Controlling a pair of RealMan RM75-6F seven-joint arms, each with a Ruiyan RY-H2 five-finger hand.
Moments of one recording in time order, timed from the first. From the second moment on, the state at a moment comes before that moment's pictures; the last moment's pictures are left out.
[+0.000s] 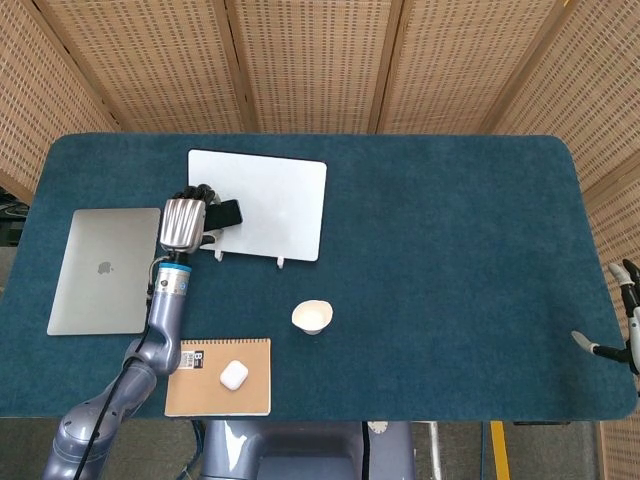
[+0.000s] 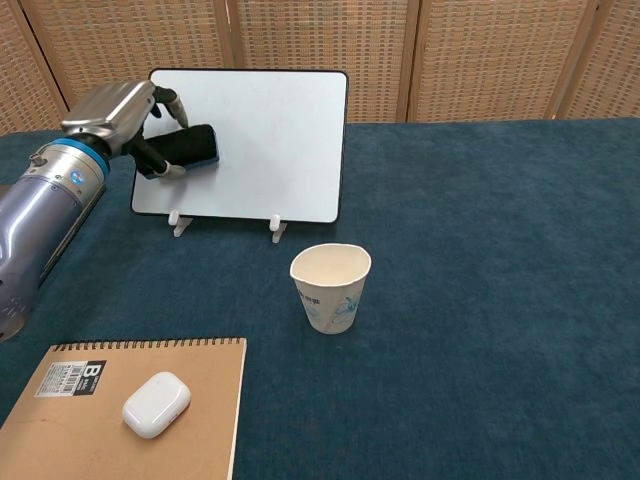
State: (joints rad) left arm -0.91 -2.11 -0.34 -0.27 1.28 1.09 -0.11; right arm 0.11 -1.09 0.16 -1.41 -1.36 1.35 0.35
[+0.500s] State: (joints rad) left arm -0.84 -2.05 -0.24 -0.31 1.38 1.35 -0.31; right arm 0.10 -1.09 0.15 -1.43 -1.38 1.38 0.36
